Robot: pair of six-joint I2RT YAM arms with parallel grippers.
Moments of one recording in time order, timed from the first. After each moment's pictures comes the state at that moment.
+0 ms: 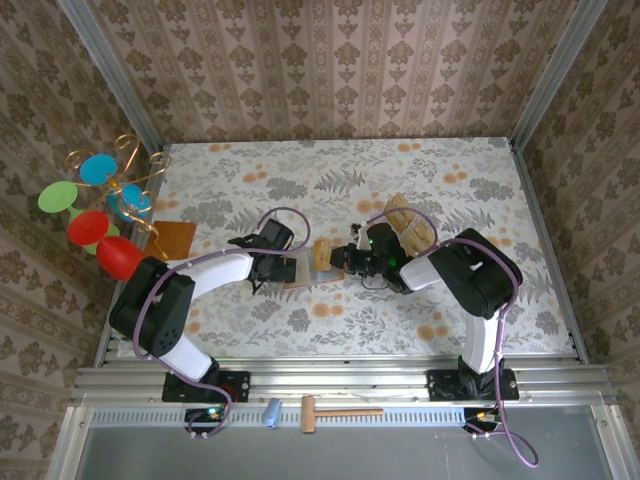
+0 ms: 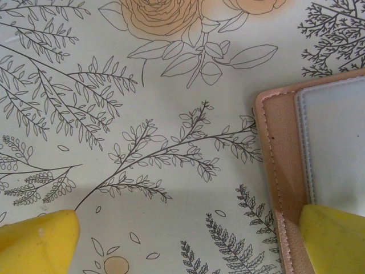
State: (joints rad) left arm -0.61 1.58 0.82 -0.48 -0.23 -0.44; right arm 0.54 1.90 0.71 0.70 -0.49 0.95
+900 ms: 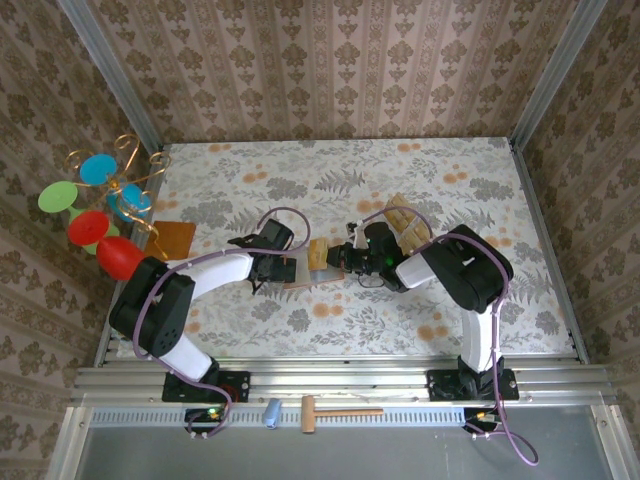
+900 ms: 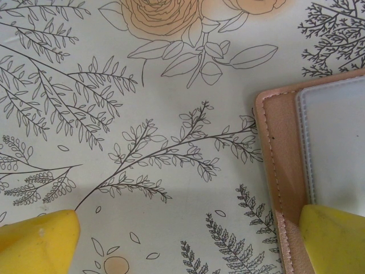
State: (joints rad) left arm -0.61 1.58 0.82 -0.48 -0.23 -0.44; right arm 0.55 1.97 0.75 0.75 -0.53 0.94
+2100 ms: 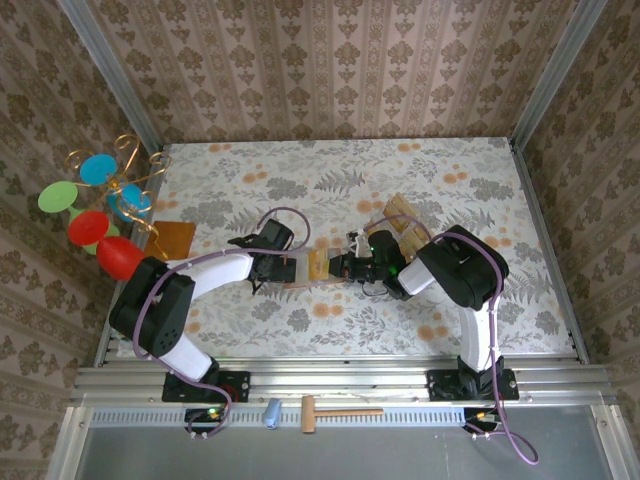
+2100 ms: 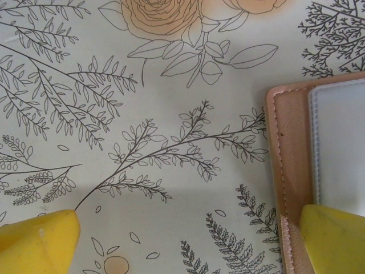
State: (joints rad) left arm -0.61 1.58 0.83 -0.48 -0.23 -0.44; right arm 0.55 2.00 0.67 0.86 -0.62 0.94
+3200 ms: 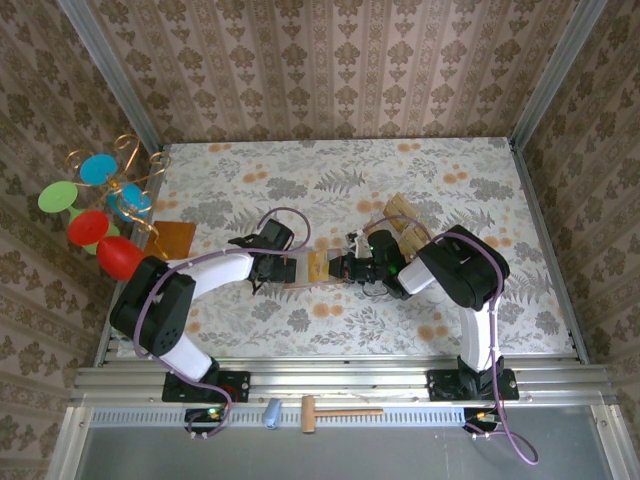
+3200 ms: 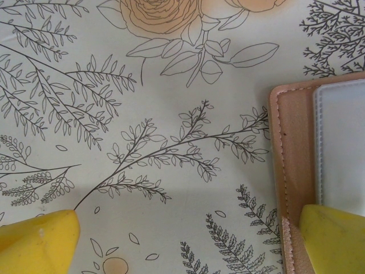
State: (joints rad) left arm -0.61 1.58 0.83 -0.48 -0.23 -0.44; right arm 0.55 2.00 0.68 0.81 -0.64 0.94
